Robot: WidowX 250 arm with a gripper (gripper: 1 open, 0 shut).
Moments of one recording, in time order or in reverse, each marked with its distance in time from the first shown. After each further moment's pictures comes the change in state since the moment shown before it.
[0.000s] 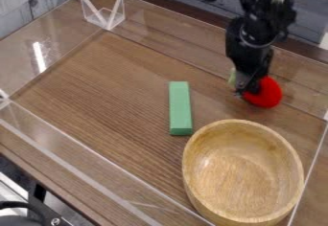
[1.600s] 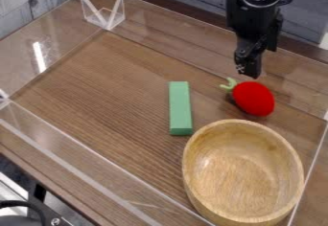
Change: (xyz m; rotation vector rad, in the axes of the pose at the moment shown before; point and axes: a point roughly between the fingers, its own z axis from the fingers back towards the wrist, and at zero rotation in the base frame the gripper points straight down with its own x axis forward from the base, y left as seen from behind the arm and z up) arm 0.010 -0.012 0.045 0.060 0.045 0.010
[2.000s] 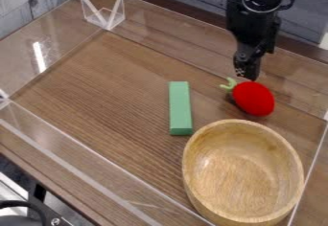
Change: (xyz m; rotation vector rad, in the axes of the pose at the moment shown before) arm -0.013 0.004 -0.002 -0.009 -0.028 -0.012
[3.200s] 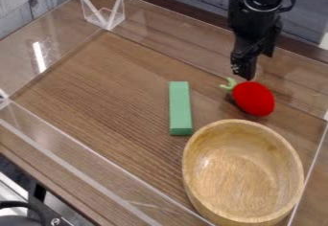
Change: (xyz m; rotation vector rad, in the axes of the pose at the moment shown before) arm 0.016 -0.006 -0.011 0.059 -0.013 -0.098
